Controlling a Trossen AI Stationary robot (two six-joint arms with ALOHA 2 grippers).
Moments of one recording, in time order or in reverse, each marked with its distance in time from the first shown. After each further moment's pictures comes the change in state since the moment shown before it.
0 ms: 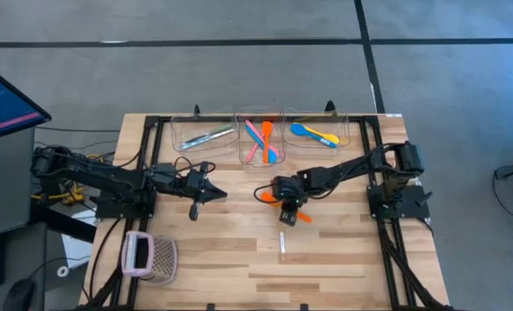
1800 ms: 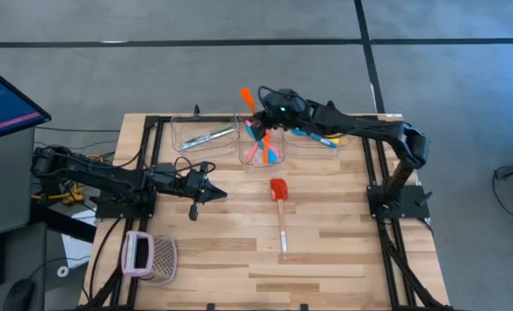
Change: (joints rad) left arm 0.000 -0.001 0.000 0.001 0.001 0.003; right arm -0.358 -0.096 0.535 0.096 0.270 -0.039
